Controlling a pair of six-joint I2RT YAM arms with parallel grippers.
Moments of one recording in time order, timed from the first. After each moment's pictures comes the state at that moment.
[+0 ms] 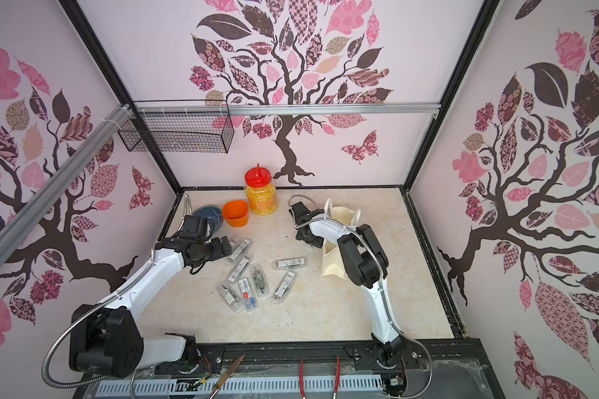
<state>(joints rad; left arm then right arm) -0.14 1.33 0.95 -0.68 0.00 -0.44 0.55 2.19 1.65 -0.71 0.28 0.95</state>
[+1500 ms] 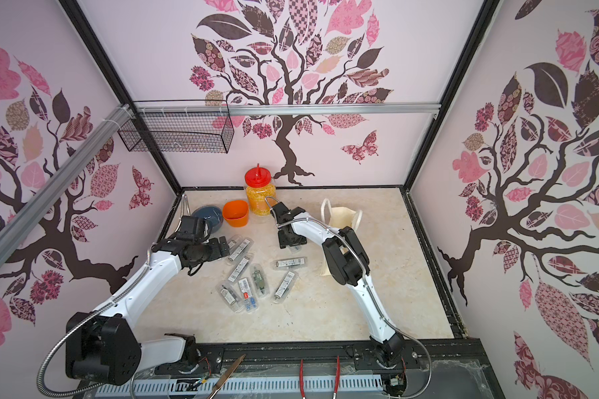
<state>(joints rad) -0.14 1.29 0.95 -0.70 -0.03 -0.42 0.66 2.39 2.00 -0.90 0.13 0.45</state>
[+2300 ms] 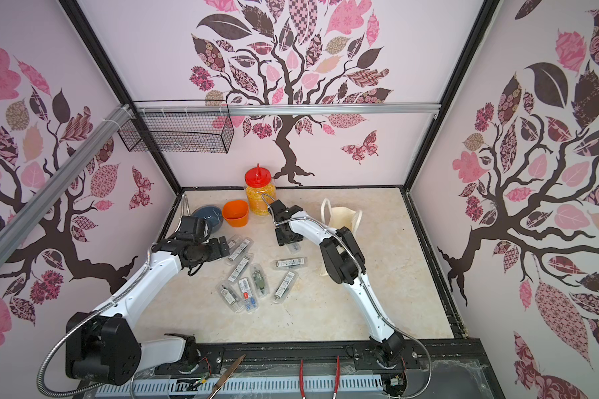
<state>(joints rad) -0.14 1.29 0.95 -0.70 -0.02 -0.42 0.66 2.44 2.07 -0.92 0.12 0.38</state>
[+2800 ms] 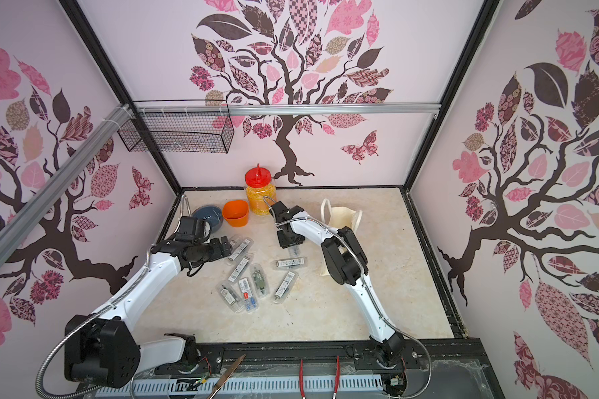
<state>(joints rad) -0.14 1.27 0.94 -0.68 0.05 -0.42 0.66 2.39 2.01 -0.94 0.11 0.38</state>
